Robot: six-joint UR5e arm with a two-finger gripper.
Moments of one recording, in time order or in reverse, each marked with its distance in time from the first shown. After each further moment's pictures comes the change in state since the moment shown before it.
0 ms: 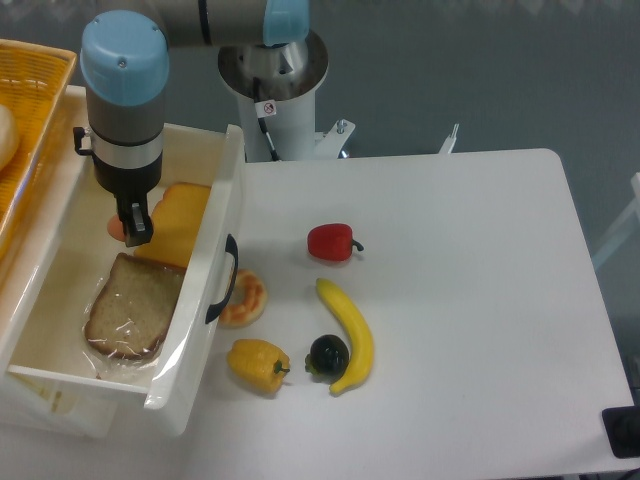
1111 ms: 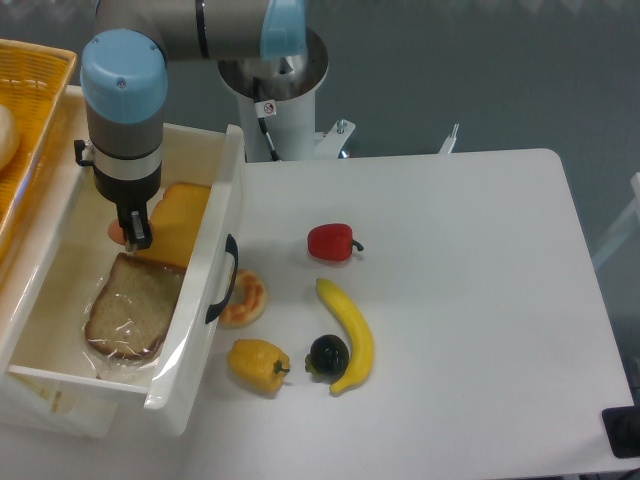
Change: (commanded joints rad) arm -0.008 -0.018 -0.006 0.003 0.000 0.002
